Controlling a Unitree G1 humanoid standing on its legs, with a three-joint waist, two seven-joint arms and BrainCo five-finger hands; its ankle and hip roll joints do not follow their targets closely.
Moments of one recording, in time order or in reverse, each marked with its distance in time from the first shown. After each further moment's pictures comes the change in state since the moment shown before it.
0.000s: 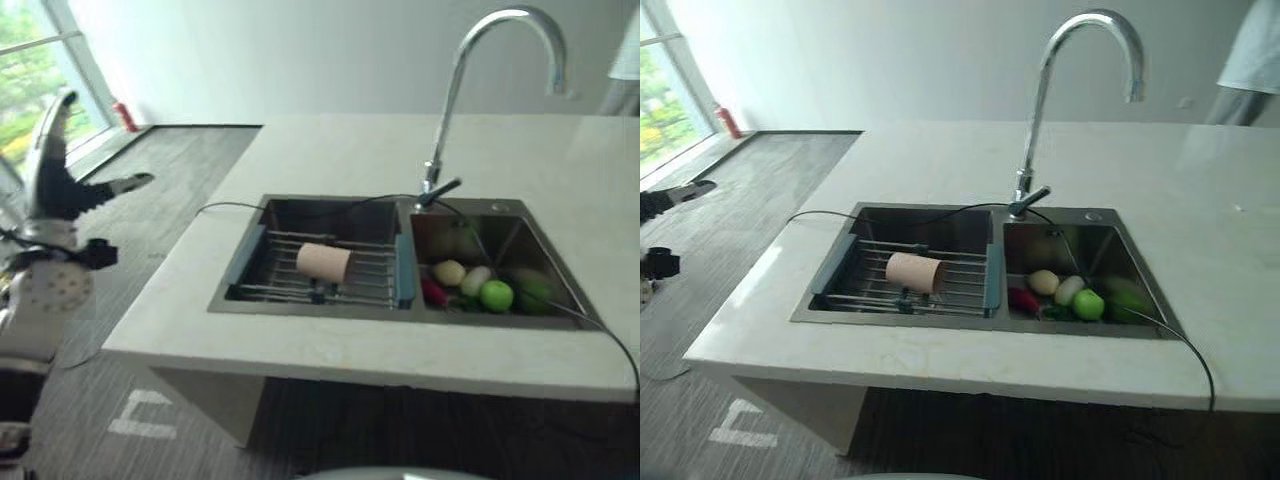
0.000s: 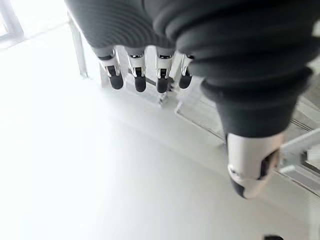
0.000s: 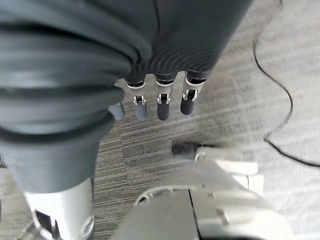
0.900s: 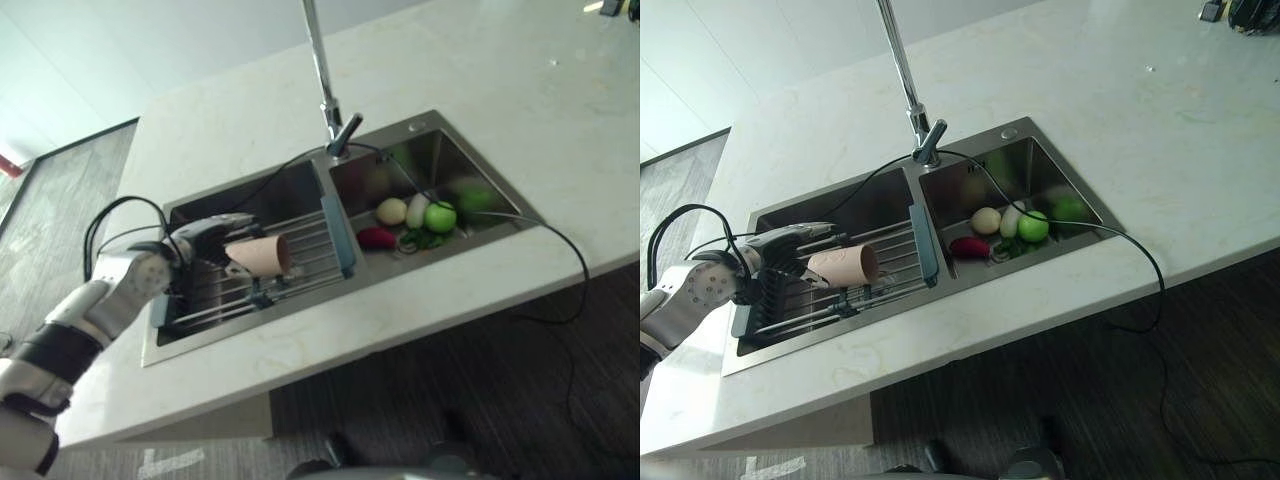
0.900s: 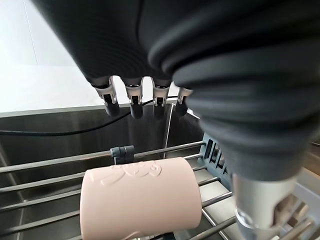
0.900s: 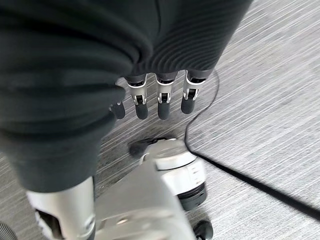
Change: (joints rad) left arm -0.238 0.041 -0.499 0.050 0.203 0.141 -0.632; right arm -0.012 -0.104 -0.047 -0.099 0.000 -0.026 0.044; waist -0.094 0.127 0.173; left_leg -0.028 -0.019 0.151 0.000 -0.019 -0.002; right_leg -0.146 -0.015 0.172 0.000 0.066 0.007
